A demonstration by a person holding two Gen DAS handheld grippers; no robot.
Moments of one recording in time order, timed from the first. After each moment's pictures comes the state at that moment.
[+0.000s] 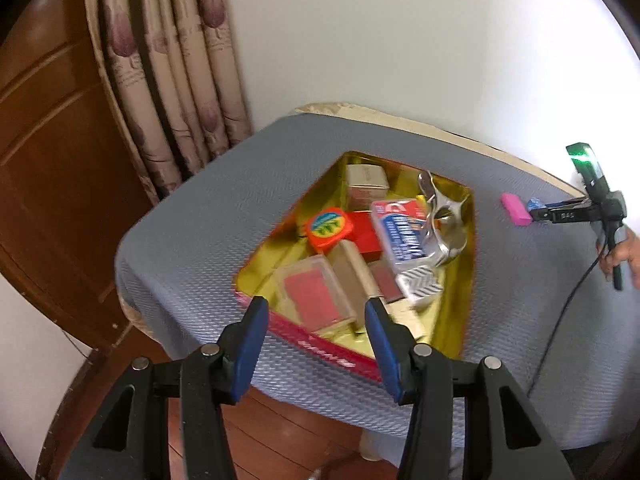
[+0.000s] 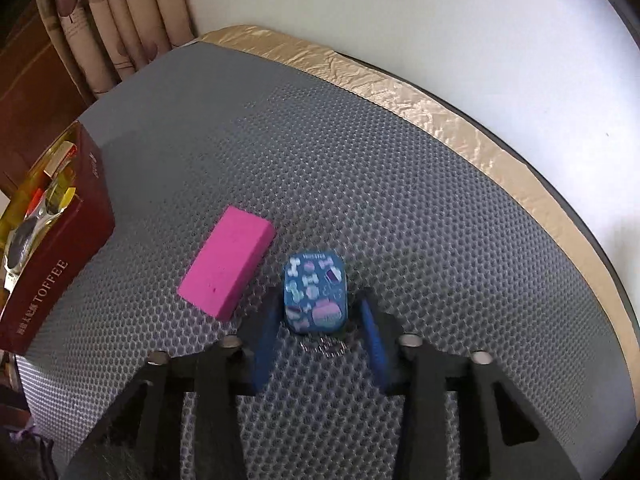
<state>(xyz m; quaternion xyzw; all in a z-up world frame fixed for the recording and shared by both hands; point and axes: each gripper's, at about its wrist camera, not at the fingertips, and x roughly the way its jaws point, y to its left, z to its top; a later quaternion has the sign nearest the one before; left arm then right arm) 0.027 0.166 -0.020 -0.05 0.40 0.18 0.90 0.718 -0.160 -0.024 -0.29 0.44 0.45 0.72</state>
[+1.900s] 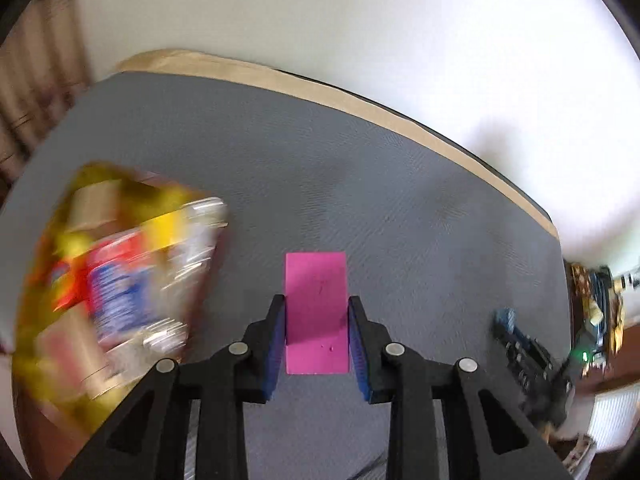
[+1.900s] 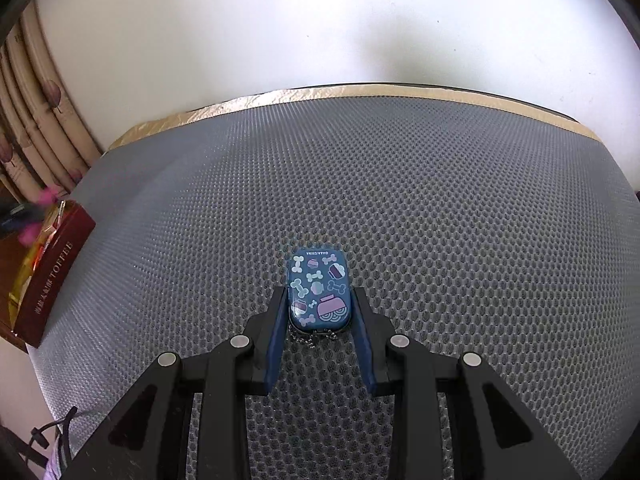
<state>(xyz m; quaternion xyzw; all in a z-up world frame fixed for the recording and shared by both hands) 0.196 0.050 -0.005 -0.13 0.52 0.00 0.84 0.674 -0.460 -0.021 -0.07 0.43 0.30 0.85</state>
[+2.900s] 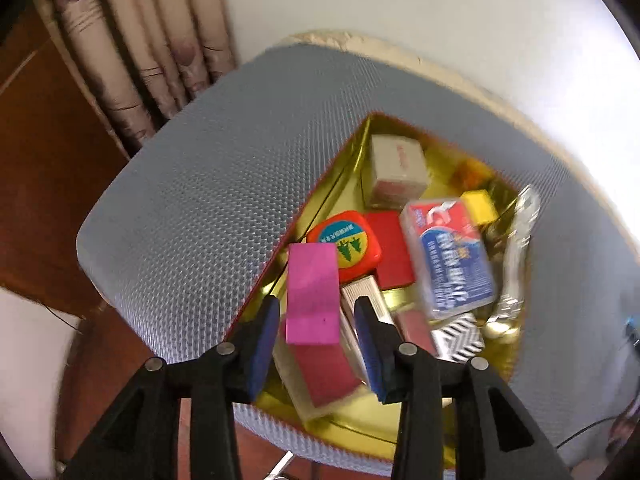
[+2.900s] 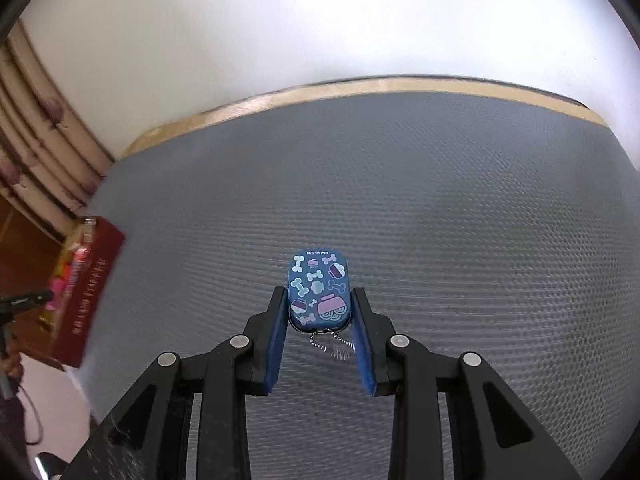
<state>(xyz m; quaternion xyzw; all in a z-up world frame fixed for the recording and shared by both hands) 0.119 0.224 -0.039 -0.11 0.51 0.16 0.84 0.645 -0.387 0.007 -0.03 0.46 0.31 0.83</state>
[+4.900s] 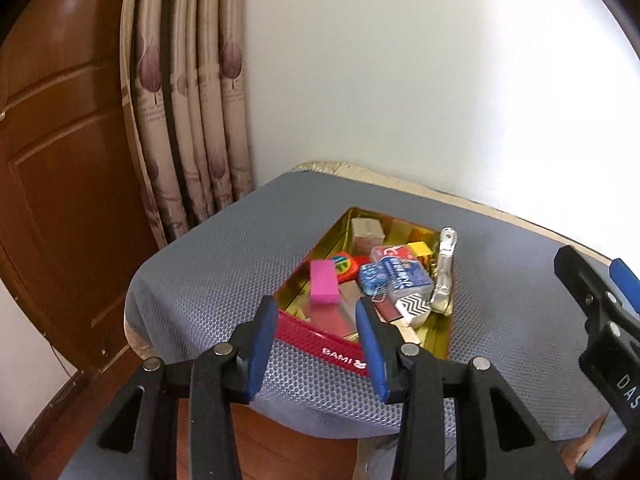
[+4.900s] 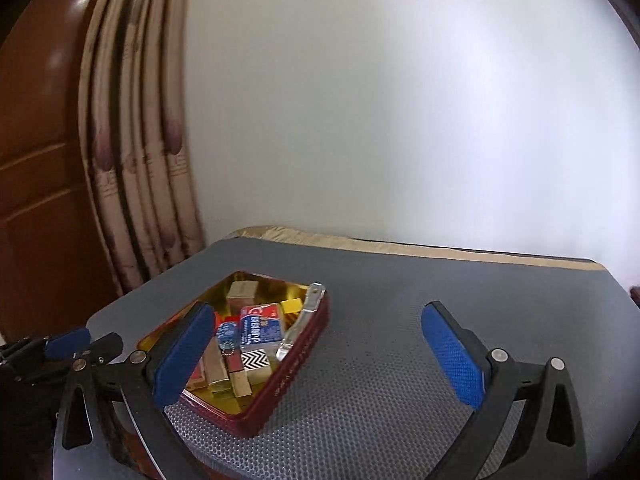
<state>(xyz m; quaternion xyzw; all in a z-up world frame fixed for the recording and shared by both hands) -0.046 0.173 0.007 -0.05 0.28 0.16 0.94 0.364 -0.212 0.052 -0.05 0.16 0.34 0.93</state>
